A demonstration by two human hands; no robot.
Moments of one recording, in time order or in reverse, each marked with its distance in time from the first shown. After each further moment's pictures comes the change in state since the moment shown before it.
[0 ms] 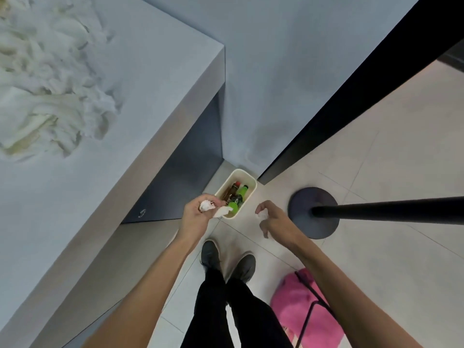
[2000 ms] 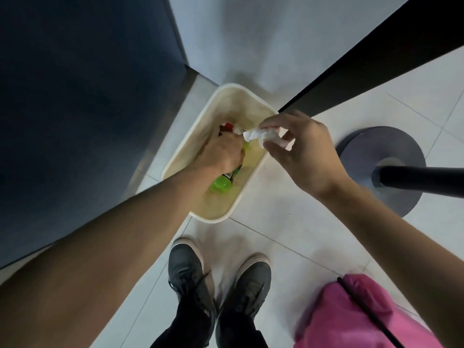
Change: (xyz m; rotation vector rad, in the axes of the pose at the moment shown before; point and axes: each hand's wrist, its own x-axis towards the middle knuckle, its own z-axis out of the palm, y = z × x) left_hand 0.423 -0.383 0.145 1.324 -0.399 0.302; right_hand 0.412 0.234 0.028 -0.337 0.415 -0.494
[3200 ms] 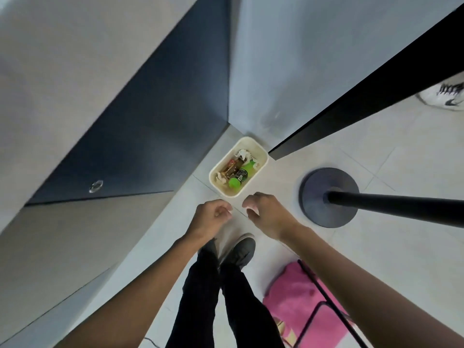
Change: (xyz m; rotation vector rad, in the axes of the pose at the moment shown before) left_hand -0.351 0.088 -0.177 -0.945 0.108 -0.357; right_hand -0.147 -0.213 -0.127 -0.219 -0.594 0.006
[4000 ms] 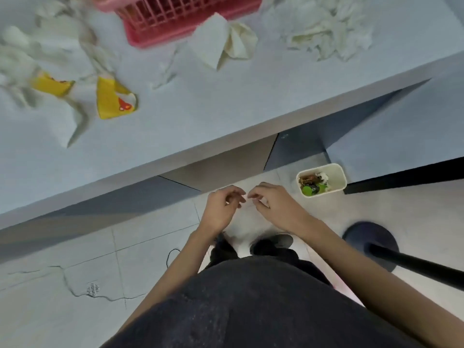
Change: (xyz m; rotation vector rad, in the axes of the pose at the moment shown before) left_hand -0.393 -0.025 -0.127 -0.297 0.611 -0.006; right_hand -0.199 -0.317 0.048 -0.152 -0.203 -0.569
